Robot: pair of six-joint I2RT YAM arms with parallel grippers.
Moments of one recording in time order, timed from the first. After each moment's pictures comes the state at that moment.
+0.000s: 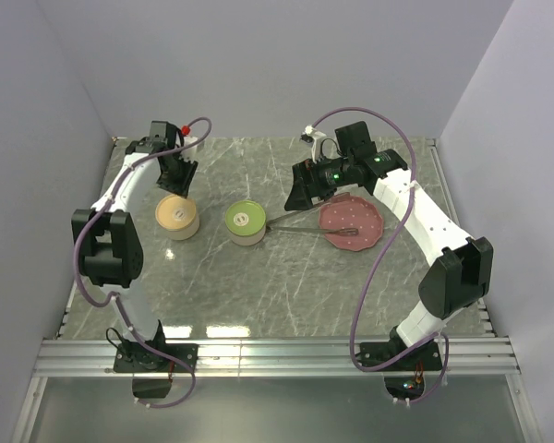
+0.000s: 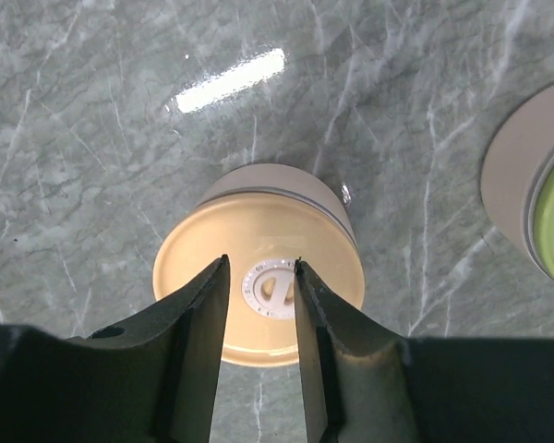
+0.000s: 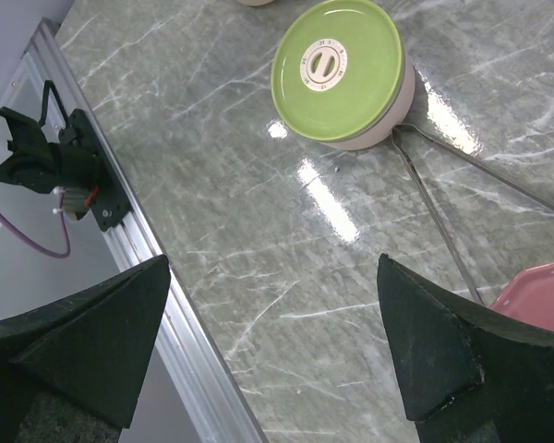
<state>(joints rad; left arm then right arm) -0.08 1.84 1.61 -0.85 0.08 0.29 0.41 1.62 1.57 -0.77 -0.70 -0.01</state>
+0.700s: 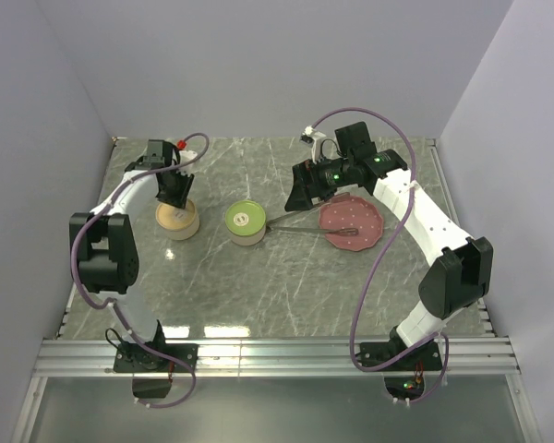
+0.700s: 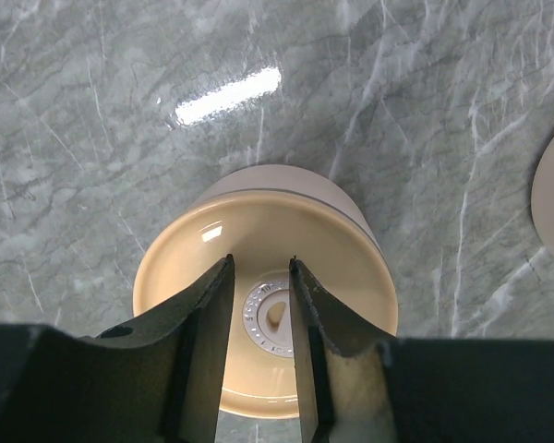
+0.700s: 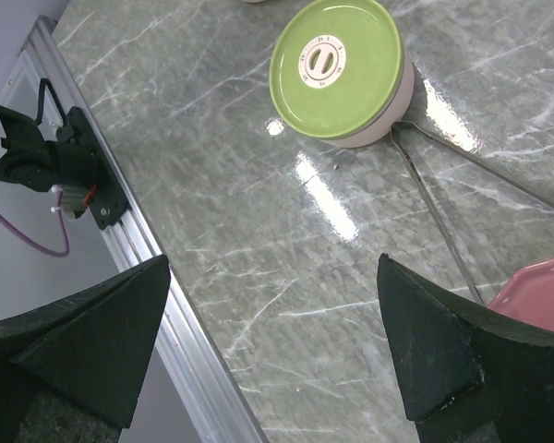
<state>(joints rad) -0.04 1.80 1.36 -0.62 0.09 0.29 0.41 1.62 1.56 -0.77 -0.70 -0.01</state>
